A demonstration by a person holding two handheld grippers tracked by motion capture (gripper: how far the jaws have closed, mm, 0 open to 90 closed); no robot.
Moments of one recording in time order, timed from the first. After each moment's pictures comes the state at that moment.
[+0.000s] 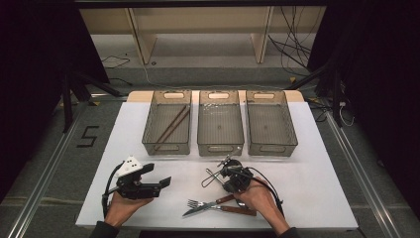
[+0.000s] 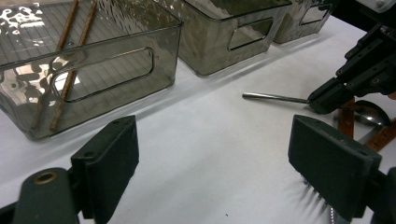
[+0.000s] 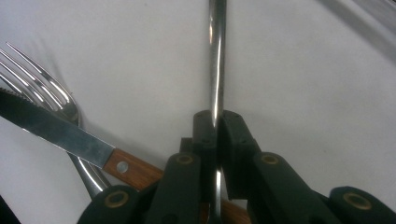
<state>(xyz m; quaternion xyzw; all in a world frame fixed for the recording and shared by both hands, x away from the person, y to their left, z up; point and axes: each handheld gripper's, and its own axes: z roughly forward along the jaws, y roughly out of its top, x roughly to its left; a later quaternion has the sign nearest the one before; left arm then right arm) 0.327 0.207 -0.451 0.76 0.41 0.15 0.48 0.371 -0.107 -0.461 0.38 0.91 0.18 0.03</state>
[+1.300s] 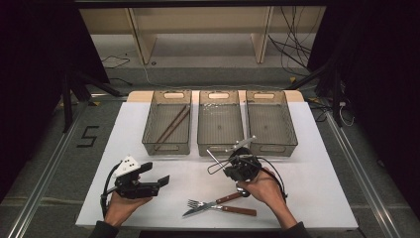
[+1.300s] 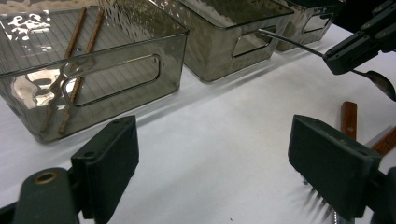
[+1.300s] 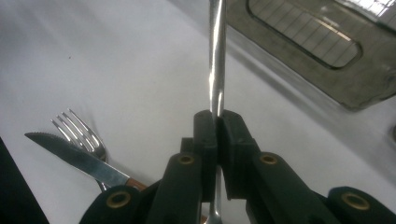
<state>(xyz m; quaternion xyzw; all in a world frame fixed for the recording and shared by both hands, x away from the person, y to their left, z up) 0.327 0.211 -0.449 0.75 0.41 0.15 0.49 0.377 -0.127 -0.418 0.38 0.88 0.28 0.06</state>
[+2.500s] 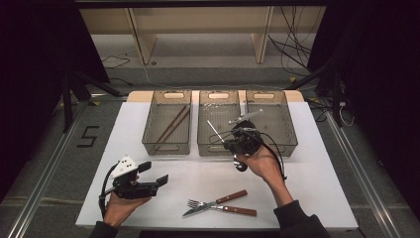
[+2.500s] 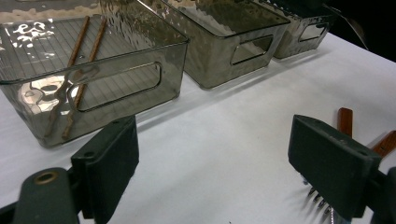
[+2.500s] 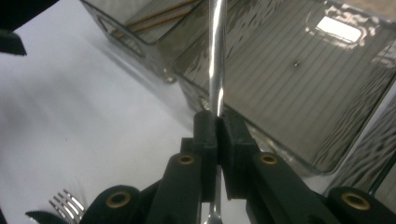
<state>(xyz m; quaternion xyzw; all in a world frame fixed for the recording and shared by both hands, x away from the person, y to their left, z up) 0.324 0.214 -0.448 0.74 0.41 0.16 0.51 0.422 -0.129 -0.370 0.40 0.84 0.34 0.10</state>
